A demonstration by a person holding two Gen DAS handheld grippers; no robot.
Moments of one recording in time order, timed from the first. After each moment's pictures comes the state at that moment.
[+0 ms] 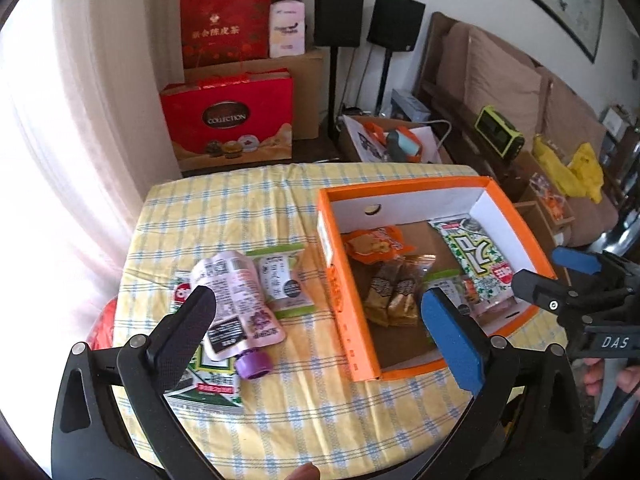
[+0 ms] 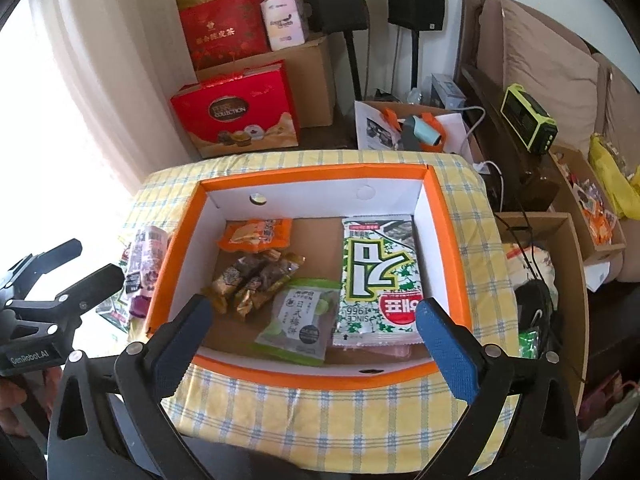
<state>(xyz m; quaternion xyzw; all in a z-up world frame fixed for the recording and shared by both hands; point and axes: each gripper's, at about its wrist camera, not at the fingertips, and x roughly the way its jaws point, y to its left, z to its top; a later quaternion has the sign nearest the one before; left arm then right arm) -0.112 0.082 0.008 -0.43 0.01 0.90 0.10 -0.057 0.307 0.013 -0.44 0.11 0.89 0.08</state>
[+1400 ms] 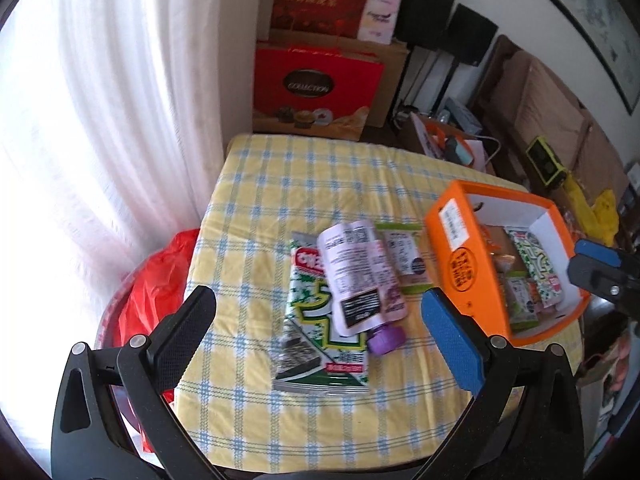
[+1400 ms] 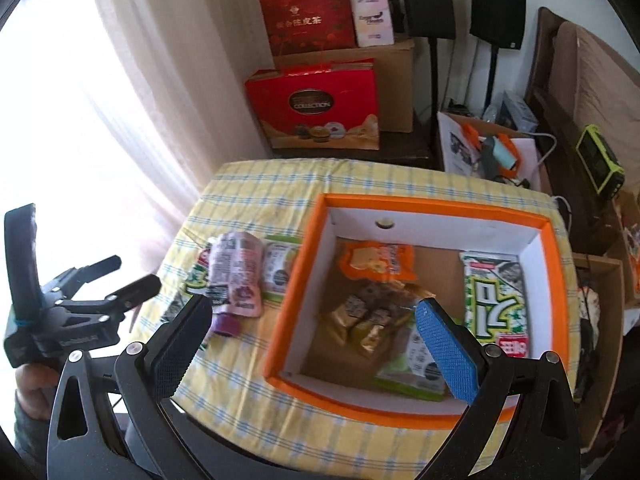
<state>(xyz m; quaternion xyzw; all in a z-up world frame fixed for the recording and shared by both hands) -0.120 -0.048 -0.025 -0.46 -0.08 0.88 0.04 -0.114 0.223 0.027 -0.45 0.10 0.89 -0.02</state>
